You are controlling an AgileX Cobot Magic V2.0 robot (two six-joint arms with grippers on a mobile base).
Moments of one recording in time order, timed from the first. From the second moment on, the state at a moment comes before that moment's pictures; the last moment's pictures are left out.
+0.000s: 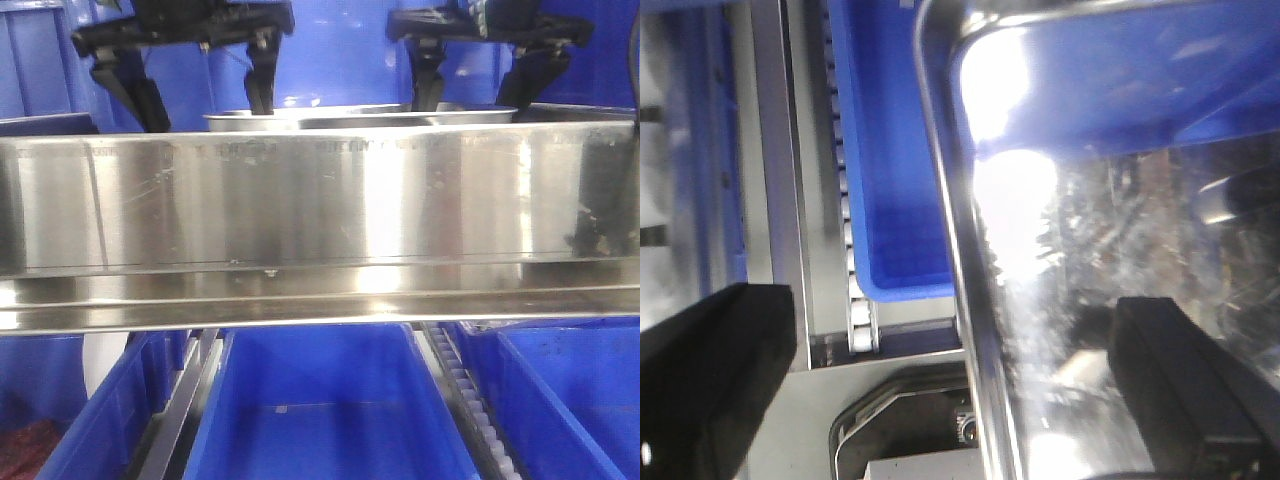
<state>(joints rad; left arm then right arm) -0.50 1.98 -1.86 0.04 1.12 -0.38 0.32 1.97 -1.83 0.03 1.12 0.20</state>
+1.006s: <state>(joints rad) -0.50 1.99 -1.87 0.05 1.14 -0.41 0.32 1.97 -1.84 0.04 1.20 0.19</state>
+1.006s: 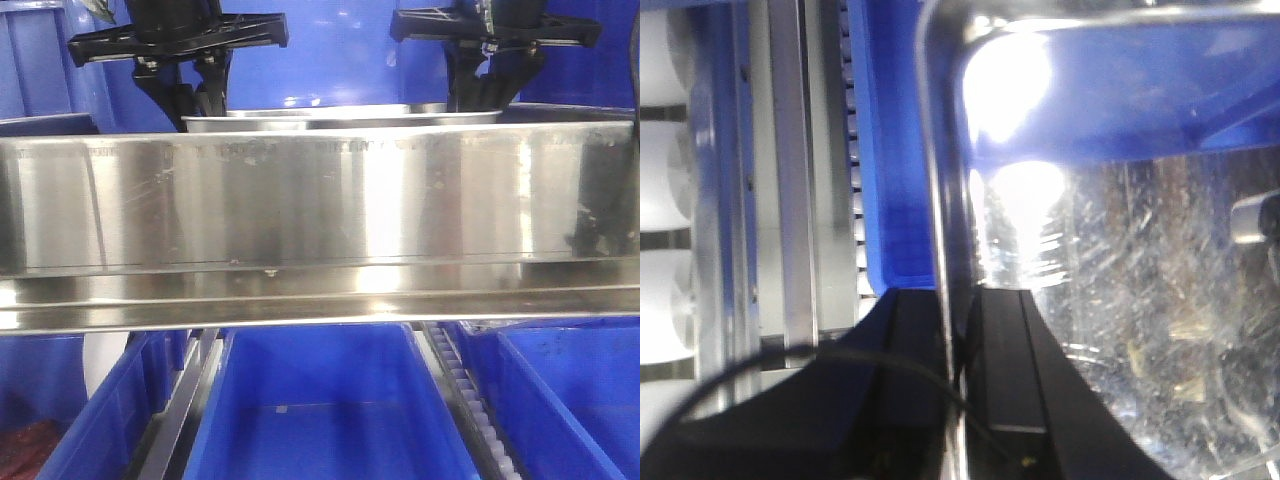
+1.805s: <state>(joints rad) -0.56 1.63 -1.73 0.11 1.22 -0.37 0.43 1.62 -1.73 -0.01 1.25 0.27</state>
